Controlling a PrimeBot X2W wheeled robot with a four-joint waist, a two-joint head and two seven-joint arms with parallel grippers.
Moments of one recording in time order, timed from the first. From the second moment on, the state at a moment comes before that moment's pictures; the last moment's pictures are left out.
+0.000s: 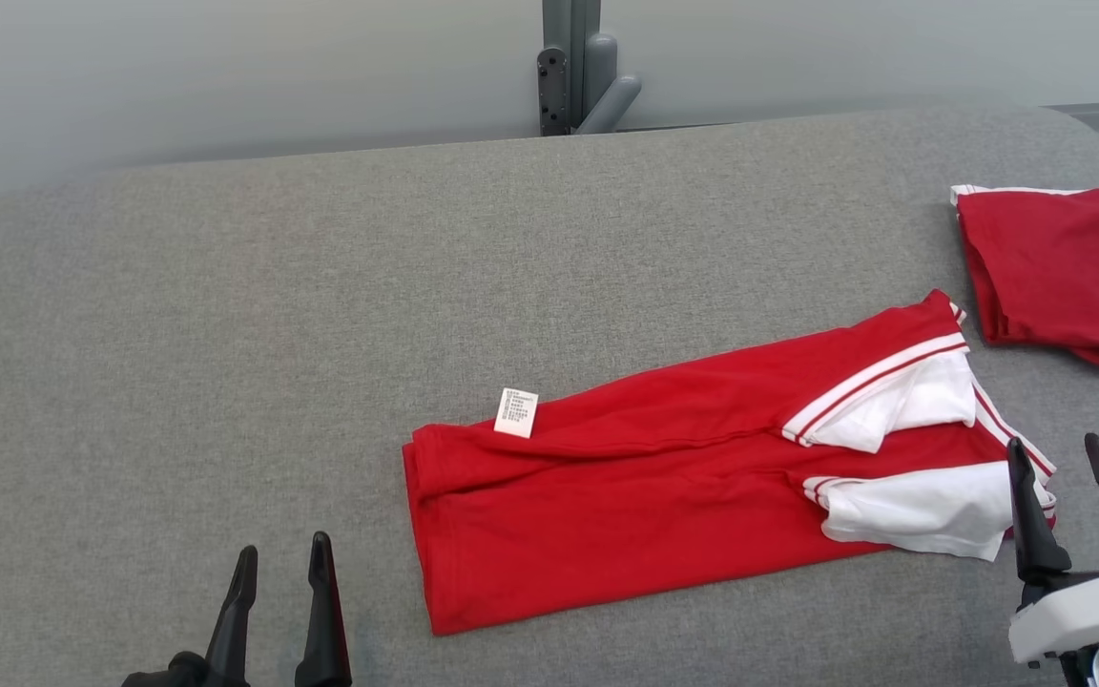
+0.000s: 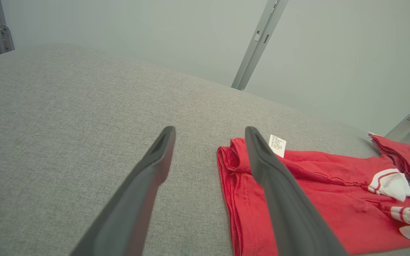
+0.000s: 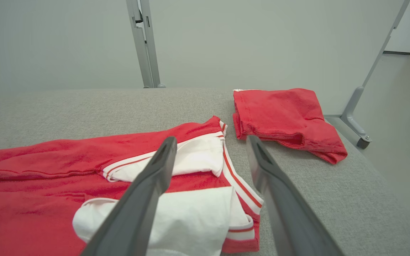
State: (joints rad) left arm 0.22 0.05 -0.14 -0.03 -0.42 -0.02 -0.26; right arm 0.04 -0.27 -0.09 0.17 0.26 0.13 -0.26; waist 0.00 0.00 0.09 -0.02
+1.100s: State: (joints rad) left arm 0.21 0.05 -0.15 -0.02 -0.43 -0.01 -0.26; right arm 0.09 -0.21 -0.10 0.21 0.22 0.13 -0.26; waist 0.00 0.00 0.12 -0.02
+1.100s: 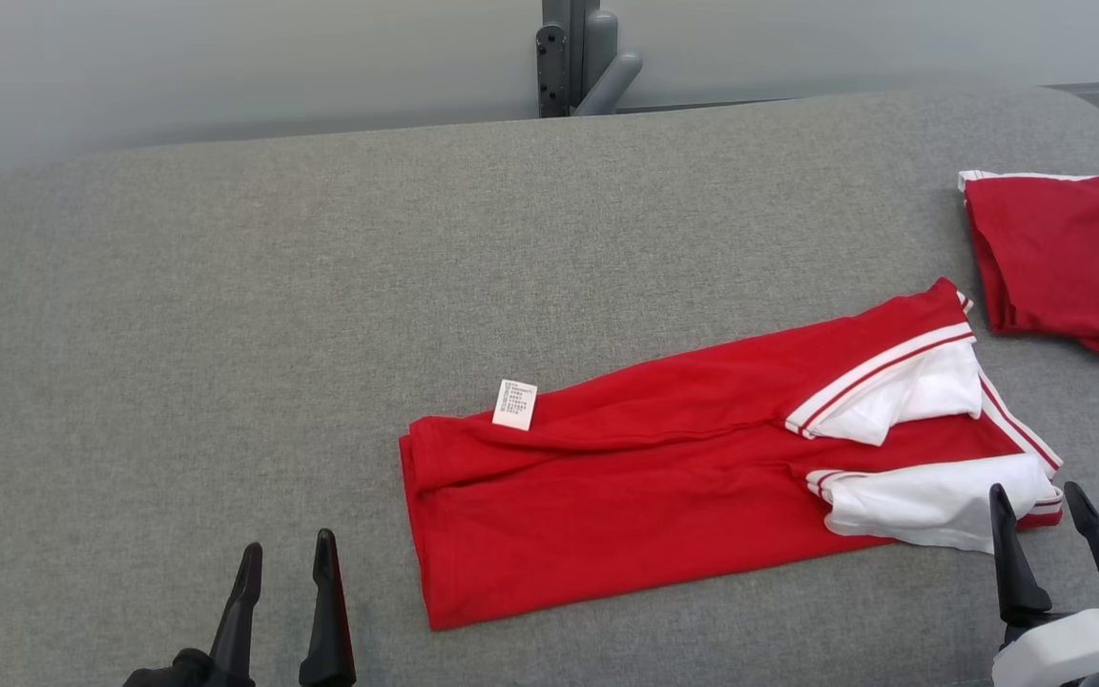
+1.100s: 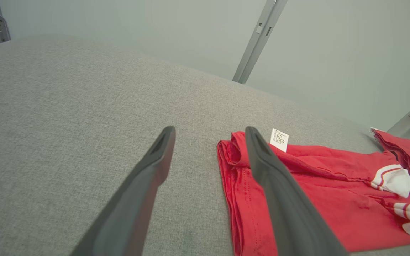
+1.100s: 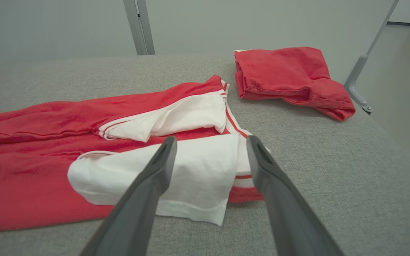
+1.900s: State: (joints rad) left arm 0.06 0.05 -0.17 -0.04 -0.41 -0.03 -0.26; right arm -0.10 -0.33 -0.11 0.31 0.21 0.13 -0.26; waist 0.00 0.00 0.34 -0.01
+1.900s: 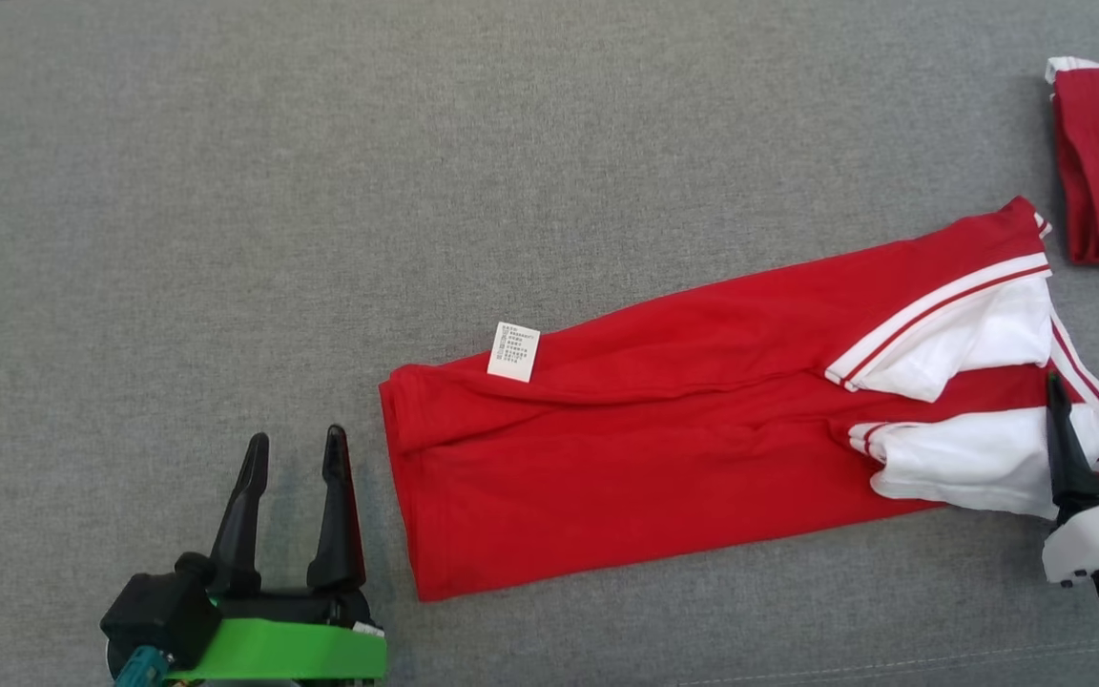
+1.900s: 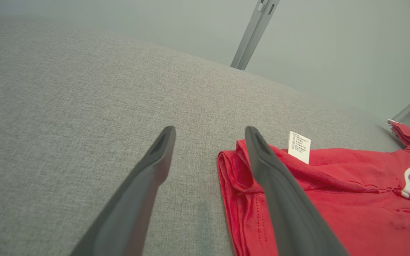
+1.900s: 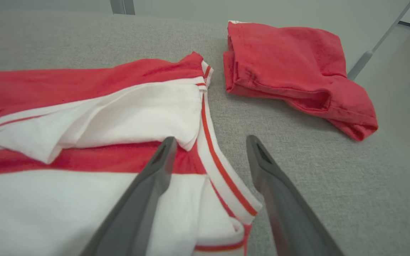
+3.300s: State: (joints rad) left arm 0.02 0.05 -0.22 0.00 -0.46 -0.02 -0.26; right arm -0.17 -0.39 0.22 0.10 0.48 0.13 -0.17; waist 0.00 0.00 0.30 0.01
